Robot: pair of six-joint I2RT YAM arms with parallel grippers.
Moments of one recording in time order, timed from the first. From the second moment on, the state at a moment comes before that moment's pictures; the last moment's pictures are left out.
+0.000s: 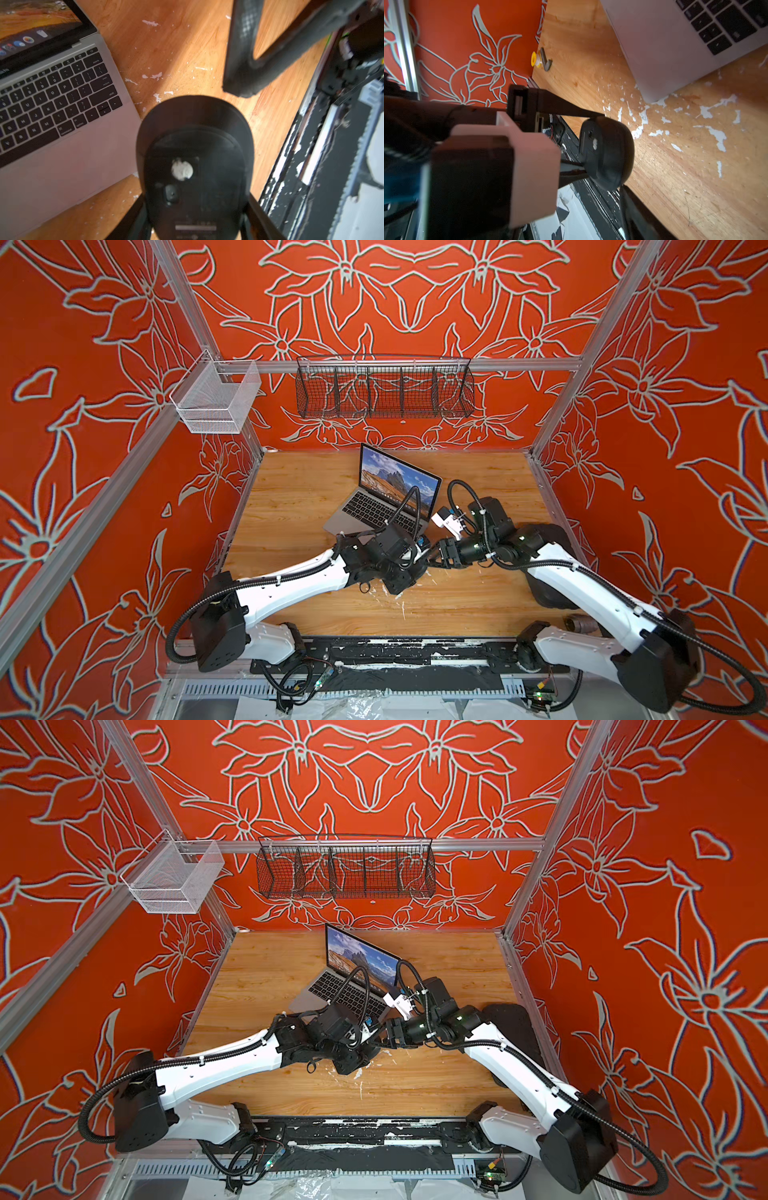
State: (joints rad) left arm -0.94 1.37 1.03 -0.64 0.09 0.06; right arm 0.55 1.16 0.90 -0.63 -0.82 0.52
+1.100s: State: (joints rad) left arm -0.68 1.03 0.77 -0.30 0.41 -0.26; right arm 0.52 1.12 0.65 -0.10 -0.87 0.80
